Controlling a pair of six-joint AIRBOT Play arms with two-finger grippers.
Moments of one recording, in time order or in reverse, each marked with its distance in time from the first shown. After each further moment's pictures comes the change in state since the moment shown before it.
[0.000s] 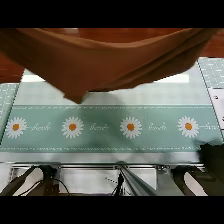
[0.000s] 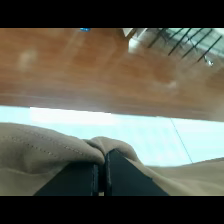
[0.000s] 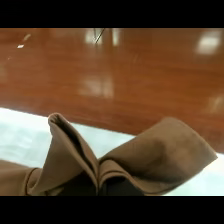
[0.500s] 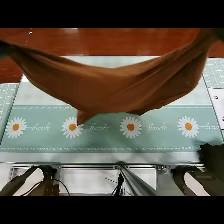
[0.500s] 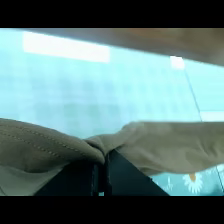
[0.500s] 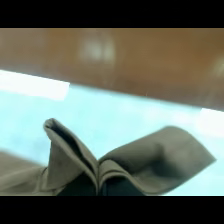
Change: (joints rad) left arm -0.102 -0.014 -0.266 0.102 -0.068 0.039; right arm 0.003 -0.087 0.000 -0.020 0.130 0.010
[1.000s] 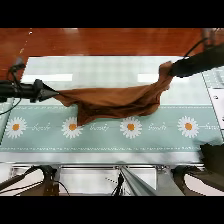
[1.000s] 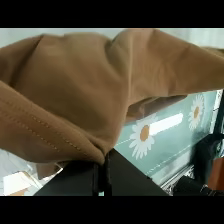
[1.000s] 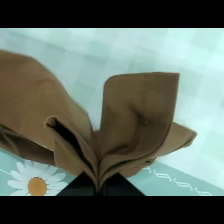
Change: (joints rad) left arm -0.082 -0.249 -0.402 0.024 0.055 0.131; right arm 0.144 -0.345 -0.078 -0.130 0.134 0.011
